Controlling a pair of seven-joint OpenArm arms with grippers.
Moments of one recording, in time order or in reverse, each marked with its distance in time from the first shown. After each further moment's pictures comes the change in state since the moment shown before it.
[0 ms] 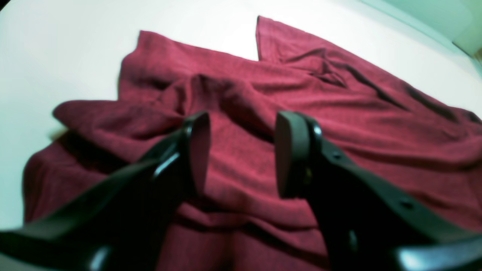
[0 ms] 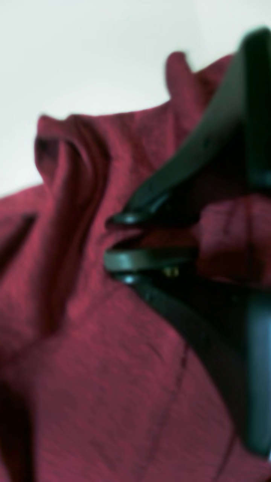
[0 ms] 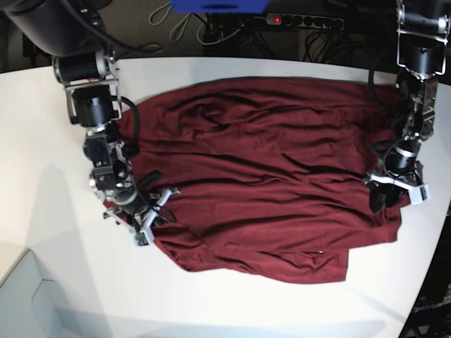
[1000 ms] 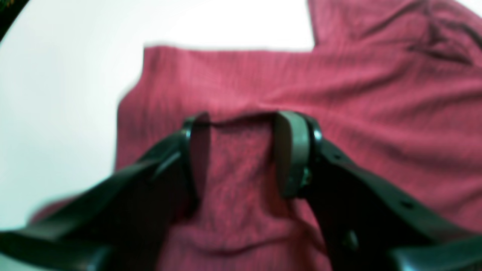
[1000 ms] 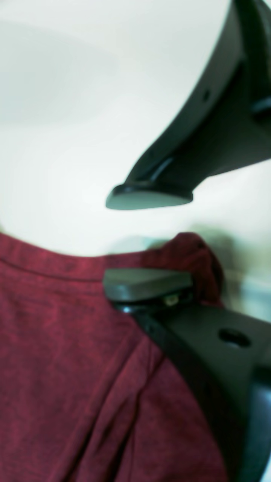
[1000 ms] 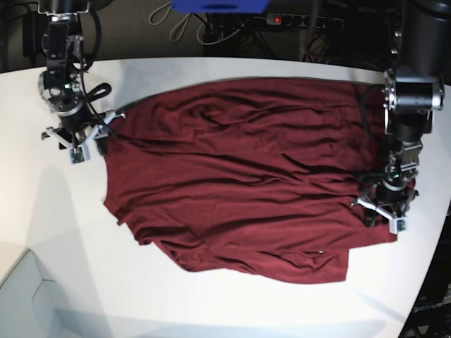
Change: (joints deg) left arm -29.3 7.7 0.2 -44.2 32.1 -0.4 -11.3; right arm -38.1 5.9 17.5 43.9 -0.3 0.1 -6.6
